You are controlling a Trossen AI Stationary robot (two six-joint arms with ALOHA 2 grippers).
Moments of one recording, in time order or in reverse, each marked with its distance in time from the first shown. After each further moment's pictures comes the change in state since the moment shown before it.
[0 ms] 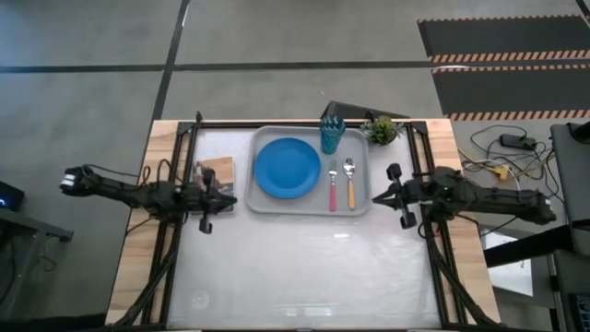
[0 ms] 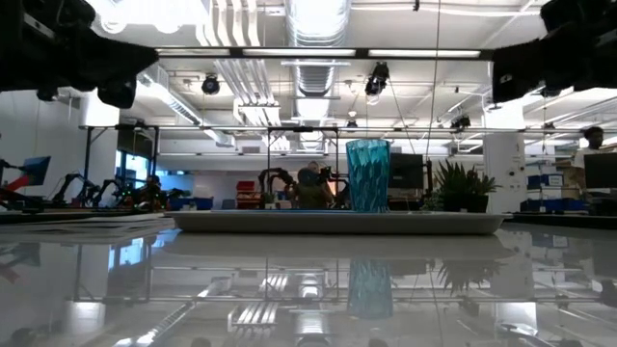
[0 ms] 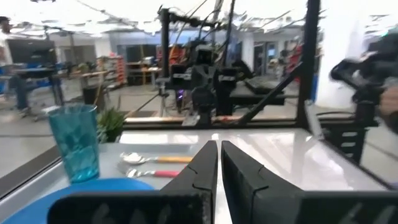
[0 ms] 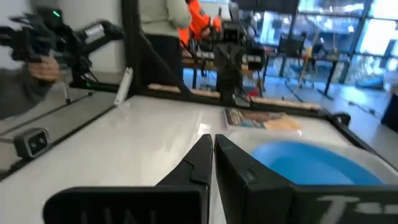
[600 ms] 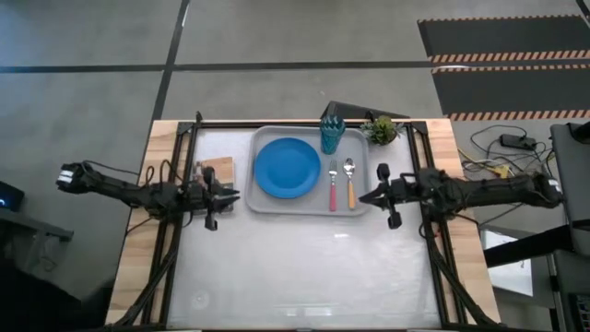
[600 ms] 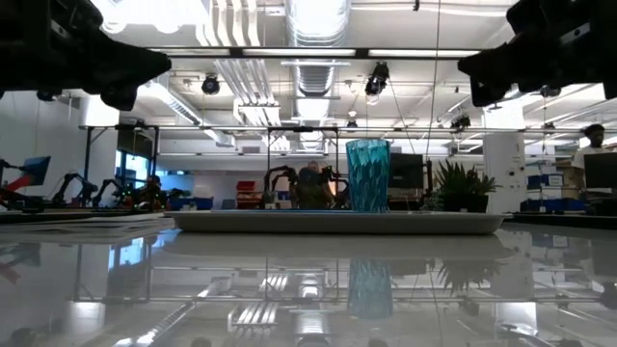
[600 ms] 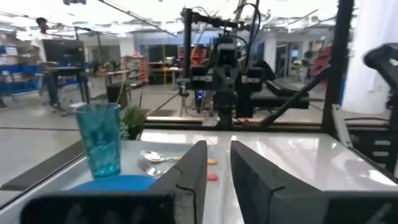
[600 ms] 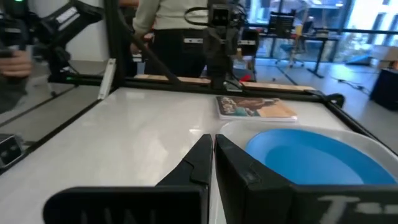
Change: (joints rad) left arm -0.015 0.096 0.002 0.124 -0.106 0.001; right arm 0.102 0.426 0.066 0.210 0.166 0.028
